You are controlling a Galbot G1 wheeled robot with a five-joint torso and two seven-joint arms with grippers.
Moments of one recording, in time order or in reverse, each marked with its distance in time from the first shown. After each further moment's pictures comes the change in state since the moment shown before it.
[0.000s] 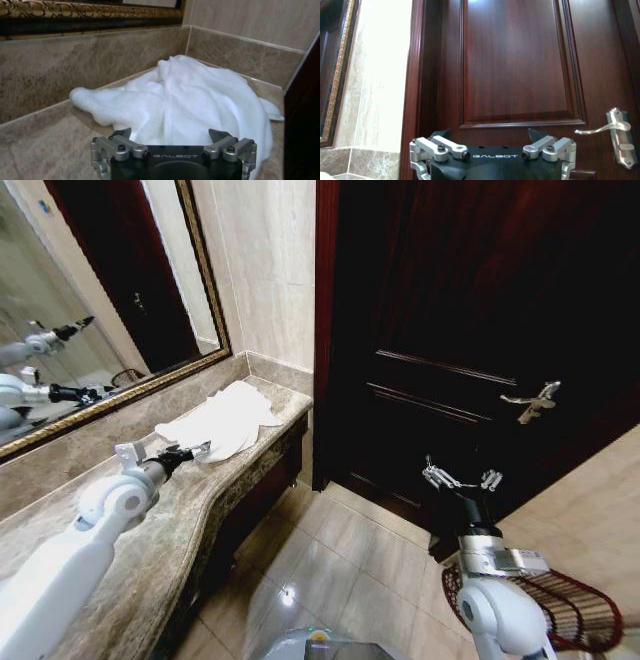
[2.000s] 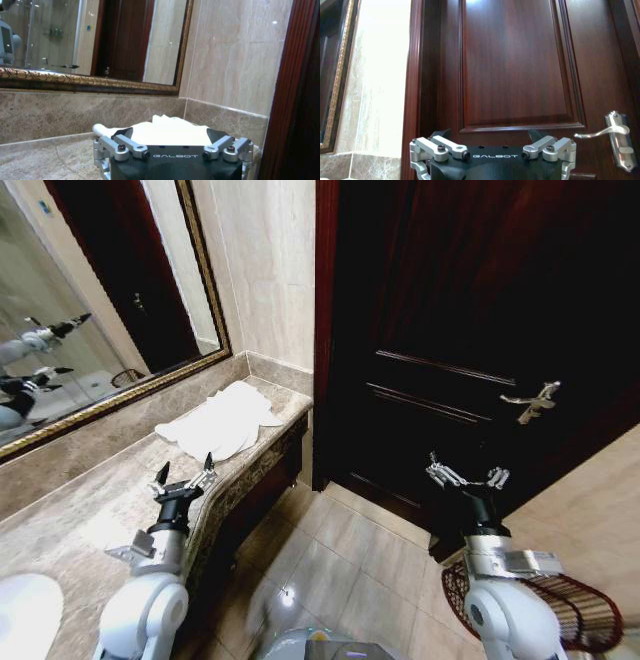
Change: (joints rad) left arm 0.432 -0.720 -0.049 -0.487 0.745 -0.353 0.096; right arm -0.016 -0.016 0.015 0.039 0.037 -0.023 0.010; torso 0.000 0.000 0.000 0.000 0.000
